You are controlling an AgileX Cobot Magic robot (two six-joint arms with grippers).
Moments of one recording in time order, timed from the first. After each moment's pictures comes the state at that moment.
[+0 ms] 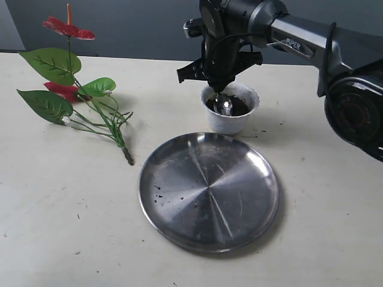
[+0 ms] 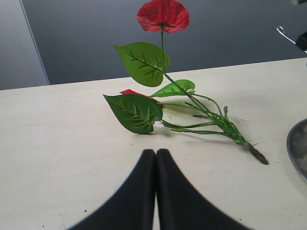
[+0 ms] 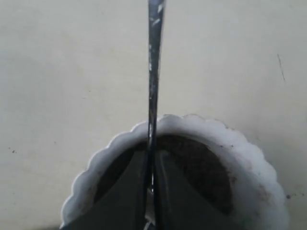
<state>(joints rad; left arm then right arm) -0.12 0.00 0.00 0.08 0.25 -0.04 0.52 2.39 -2.15 -0.26 1.10 0.35</state>
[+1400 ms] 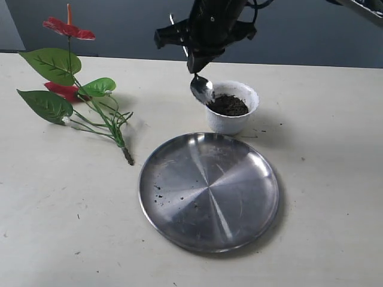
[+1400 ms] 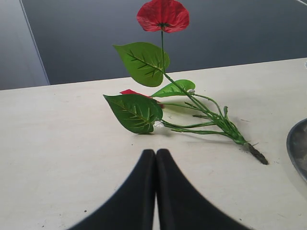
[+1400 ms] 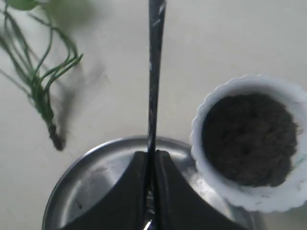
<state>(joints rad) -0.12 0.00 0.00 0.08 0.25 -0.04 0.55 2.15 -2.09 0.09 1.22 0.09</state>
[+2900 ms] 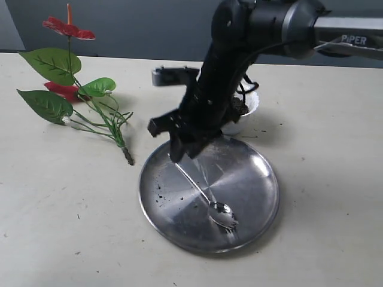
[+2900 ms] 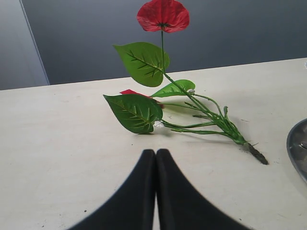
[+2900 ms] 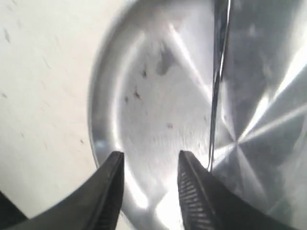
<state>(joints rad) -0.12 0.00 0.00 0.08 0.25 -0.04 0.61 2.06 -1.61 0.40 1.15 -0.16</state>
